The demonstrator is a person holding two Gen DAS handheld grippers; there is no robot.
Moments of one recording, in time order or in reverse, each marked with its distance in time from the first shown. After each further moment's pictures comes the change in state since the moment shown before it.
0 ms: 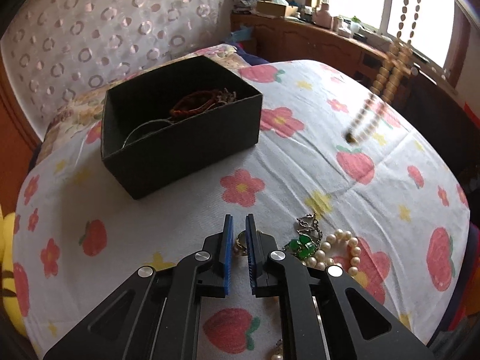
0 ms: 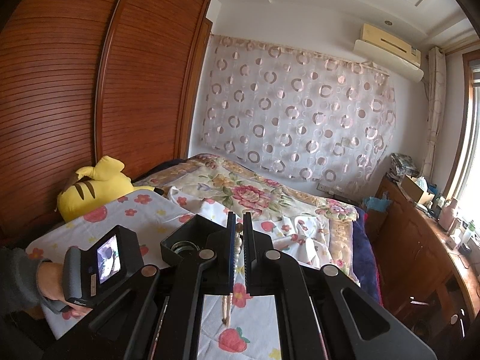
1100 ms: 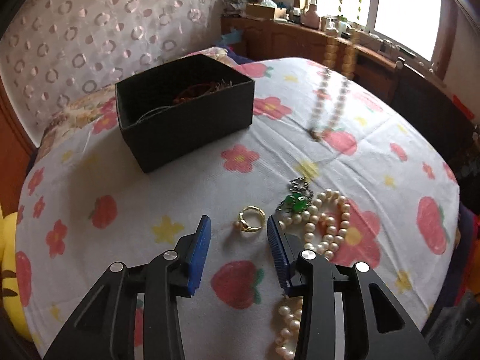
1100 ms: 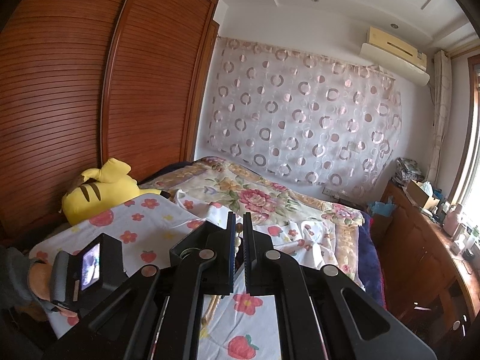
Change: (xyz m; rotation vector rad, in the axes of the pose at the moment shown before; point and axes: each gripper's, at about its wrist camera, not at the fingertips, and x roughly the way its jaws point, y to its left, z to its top) left arm -0.023 0.006 -0.031 0.028 -0.008 -0.038; right arm 0.004 0.017 0.006 -0.020 -0.018 0.022
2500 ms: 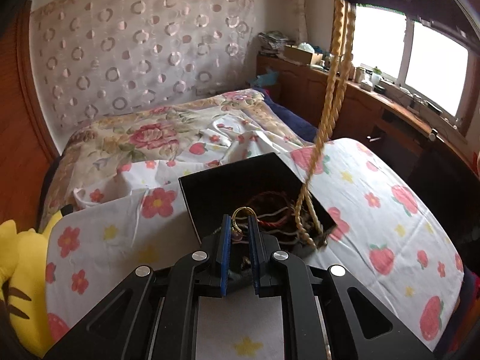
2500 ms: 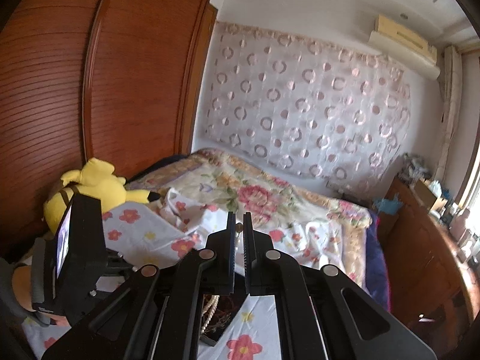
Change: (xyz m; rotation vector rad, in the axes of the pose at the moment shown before) left arm -0.013 0.078 0.096 -0.137 -0.186 0.082; right arm 0.113 -0.013 0.031 0.017 0.082 0.016
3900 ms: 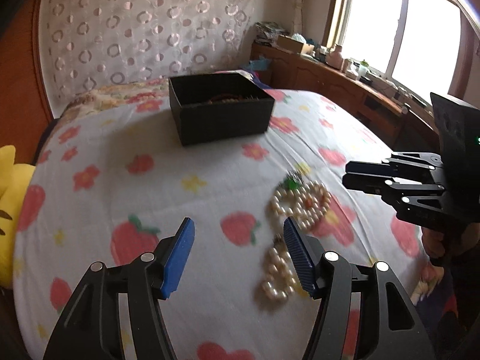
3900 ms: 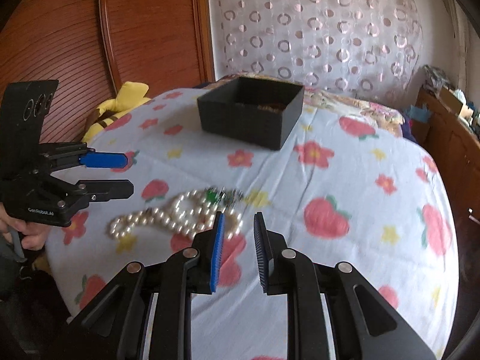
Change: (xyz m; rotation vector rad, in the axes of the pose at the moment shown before) left arm -0.077 -0.042 -0.148 -0.062 0.042 -0.073; right arm -0.047 0.059 -0.221 0.176 0.281 0.174
